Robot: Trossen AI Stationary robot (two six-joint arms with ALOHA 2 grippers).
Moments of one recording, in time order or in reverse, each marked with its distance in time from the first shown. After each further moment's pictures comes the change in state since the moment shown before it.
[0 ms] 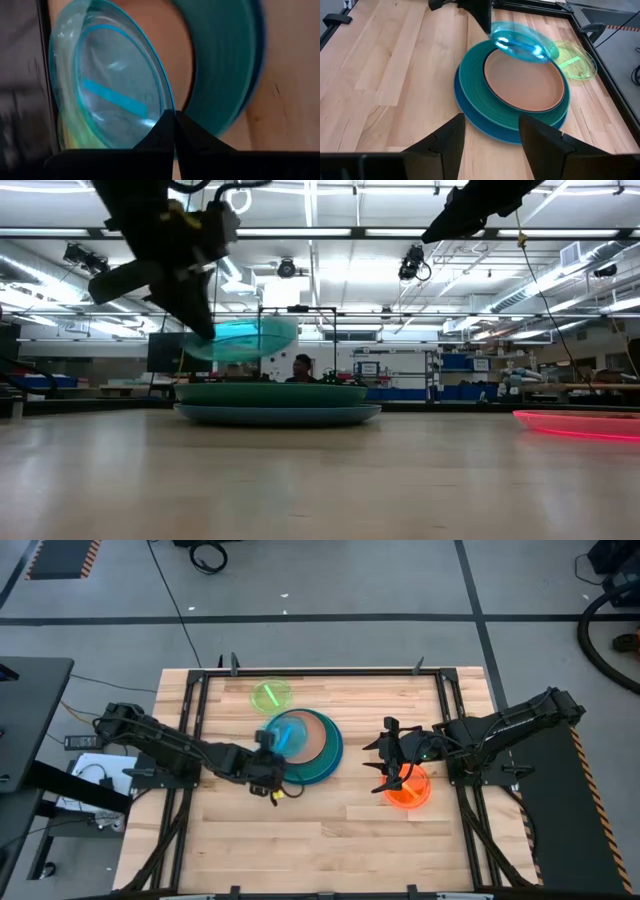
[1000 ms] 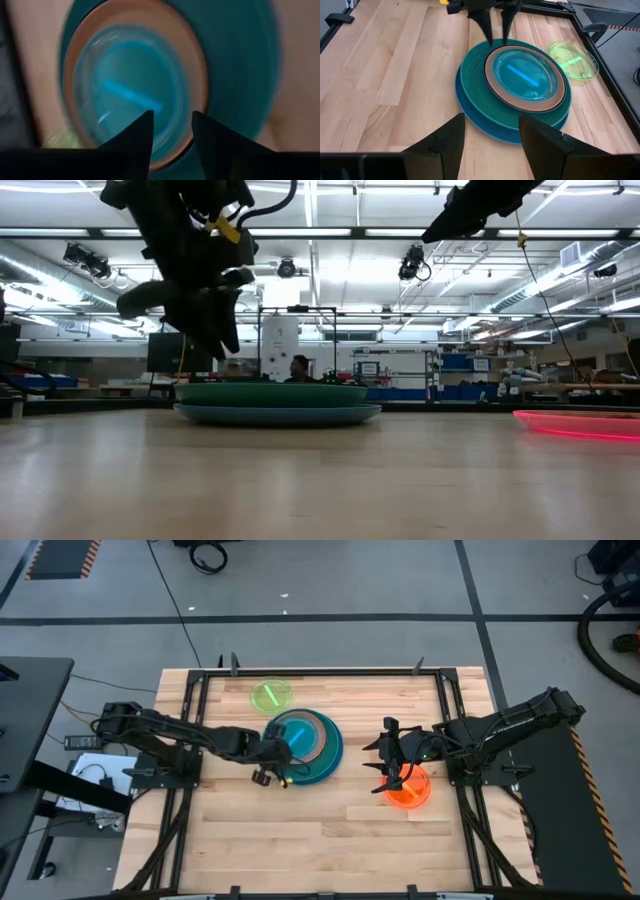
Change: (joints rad) left arm 0.194 -0.011 -0.055 0.156 0.221 0.305; right arm 0.000 0.000 0.000 -0.001 -0.007 -0.001
